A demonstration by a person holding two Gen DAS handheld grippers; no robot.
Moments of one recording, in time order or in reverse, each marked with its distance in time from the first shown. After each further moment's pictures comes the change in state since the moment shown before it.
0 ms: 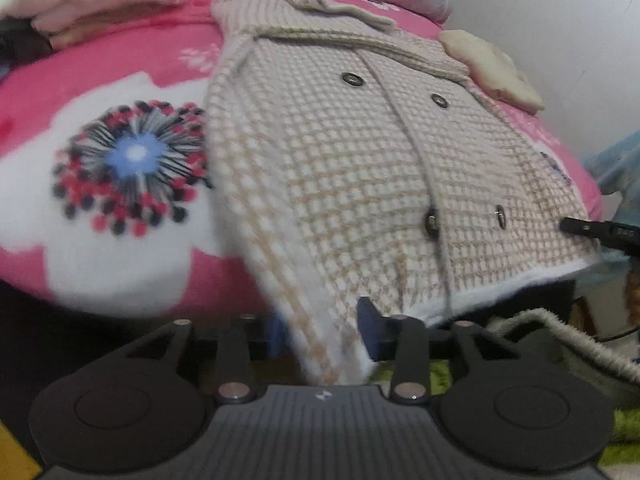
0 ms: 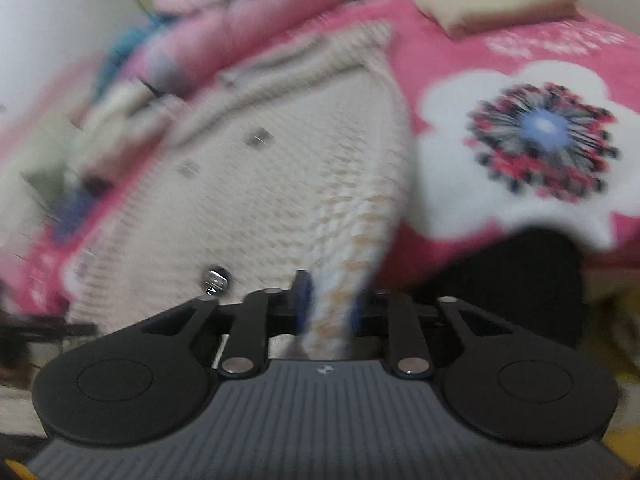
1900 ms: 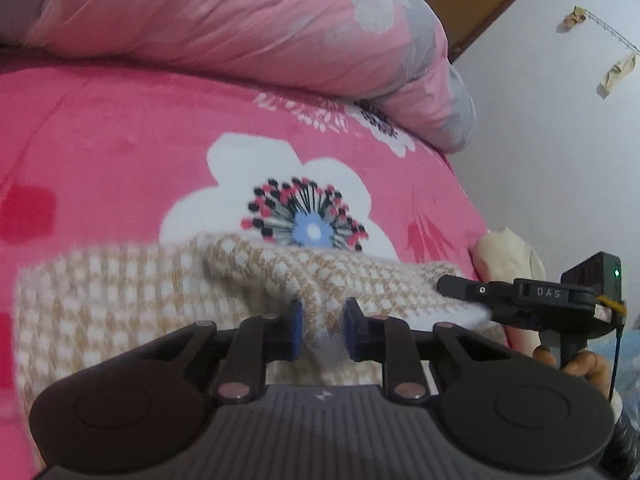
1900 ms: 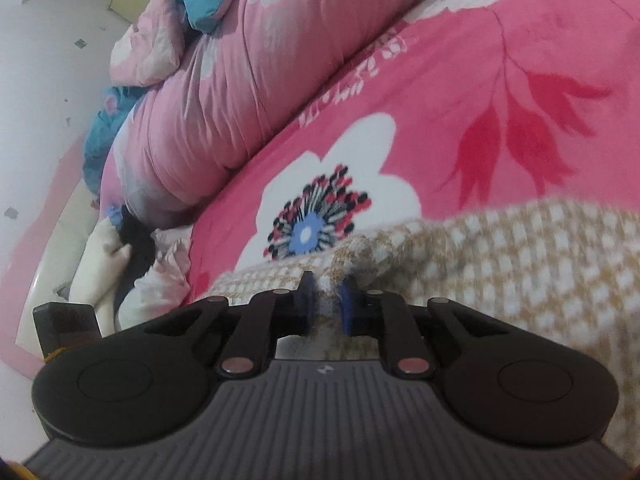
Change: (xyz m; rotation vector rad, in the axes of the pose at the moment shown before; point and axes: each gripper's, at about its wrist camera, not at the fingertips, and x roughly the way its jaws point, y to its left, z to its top) left arm 0.269 0.071 0.405 -0.172 -0.156 -0.265; right arm 0.346 0.005 0.368 0.157 0.069 0.315
